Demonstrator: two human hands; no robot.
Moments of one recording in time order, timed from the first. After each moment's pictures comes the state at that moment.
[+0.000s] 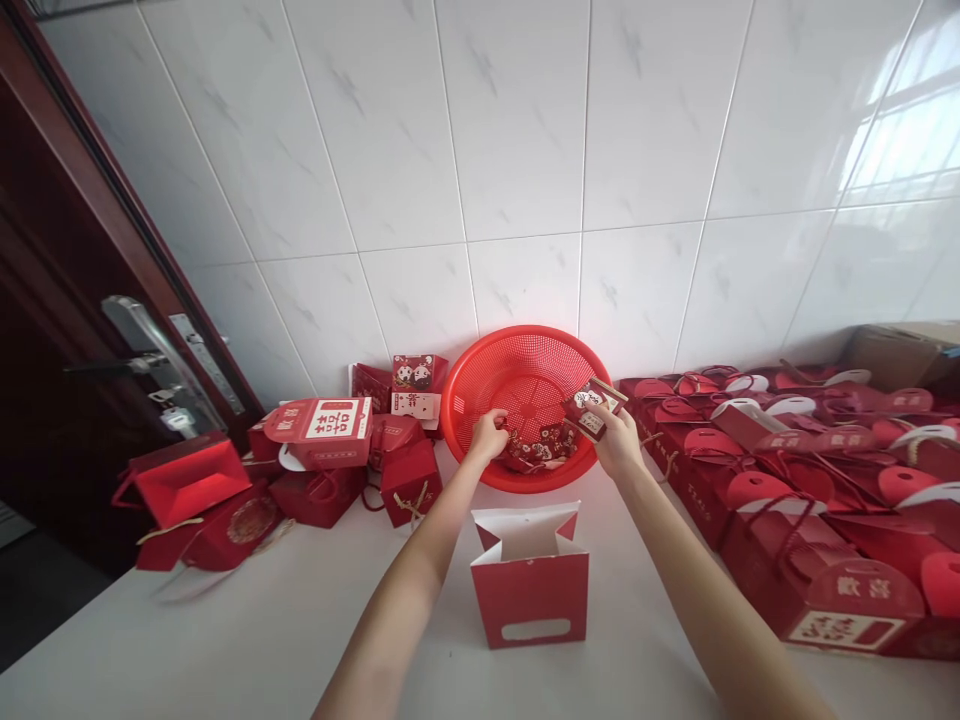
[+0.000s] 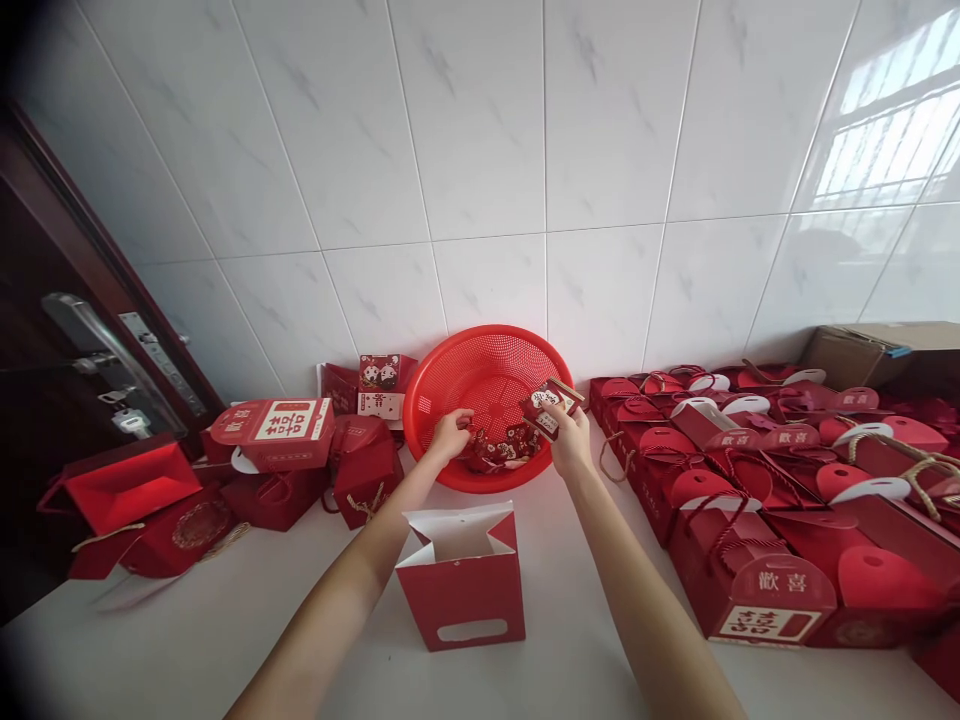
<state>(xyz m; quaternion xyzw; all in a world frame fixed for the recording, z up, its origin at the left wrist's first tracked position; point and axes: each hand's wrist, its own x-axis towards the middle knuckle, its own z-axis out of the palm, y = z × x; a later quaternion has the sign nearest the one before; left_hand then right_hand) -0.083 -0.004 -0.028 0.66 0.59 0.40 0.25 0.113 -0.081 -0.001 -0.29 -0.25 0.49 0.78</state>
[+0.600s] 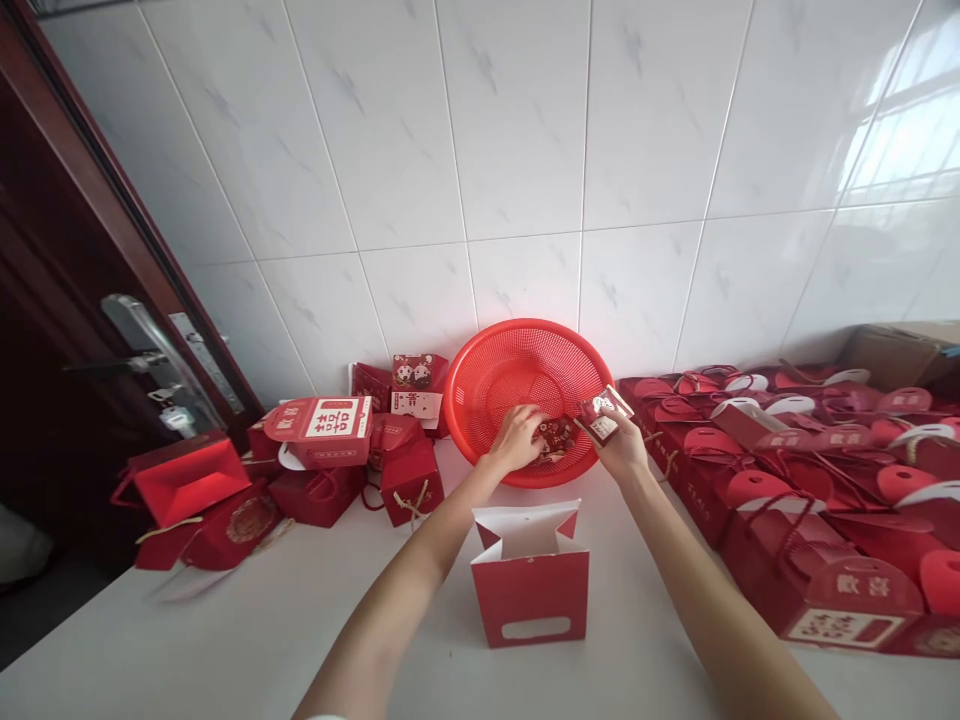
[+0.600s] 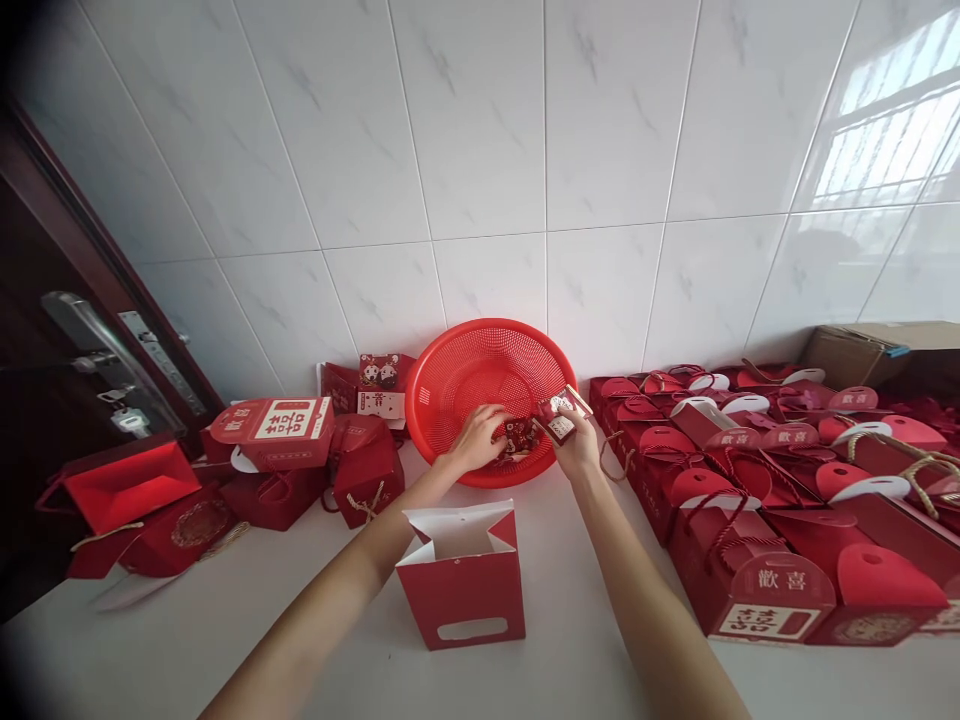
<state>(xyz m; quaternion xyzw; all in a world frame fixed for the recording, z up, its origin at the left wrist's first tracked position) -0.053 -0.028 -0.017 0.87 0.40 0.29 0.07 0.132 -0.074 -0.018 -0.23 -0.19 0.58 0.76</state>
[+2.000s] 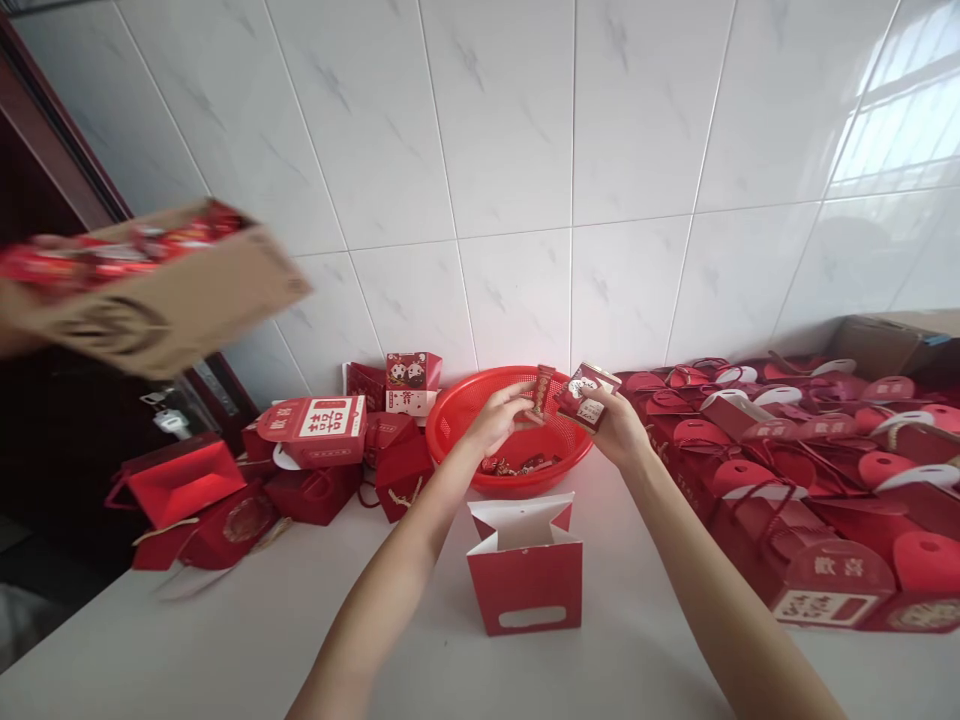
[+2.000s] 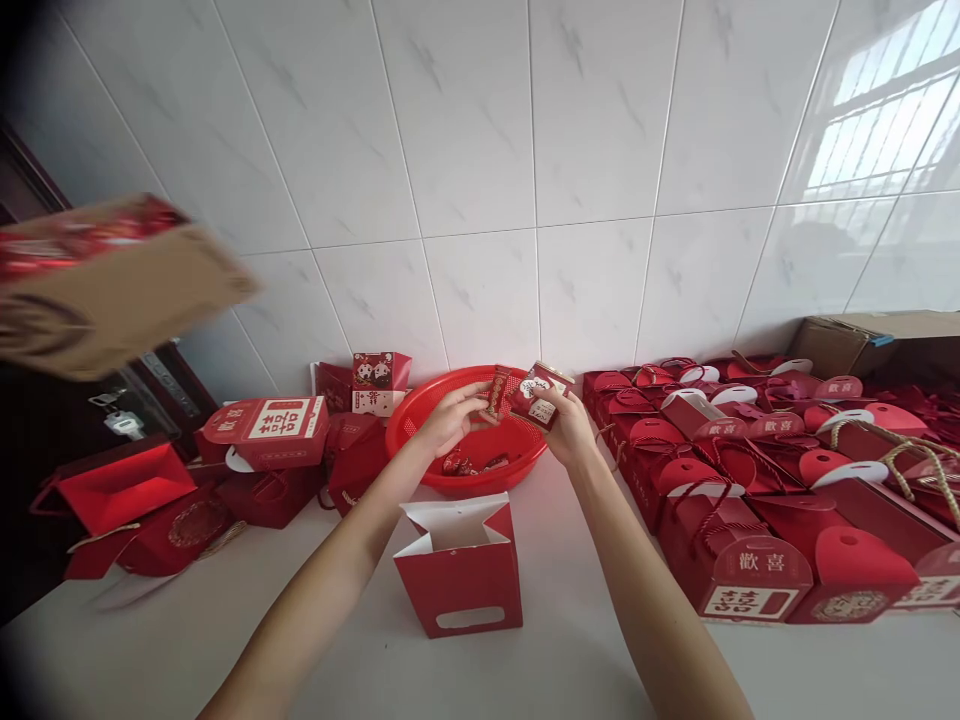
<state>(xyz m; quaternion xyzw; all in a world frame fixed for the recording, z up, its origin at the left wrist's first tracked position) -0.058 -0.066 0.048 0.62 0.31 0.42 0.58 0.125 -0.106 0.033 -0.24 -0.31 0.60 0.70</state>
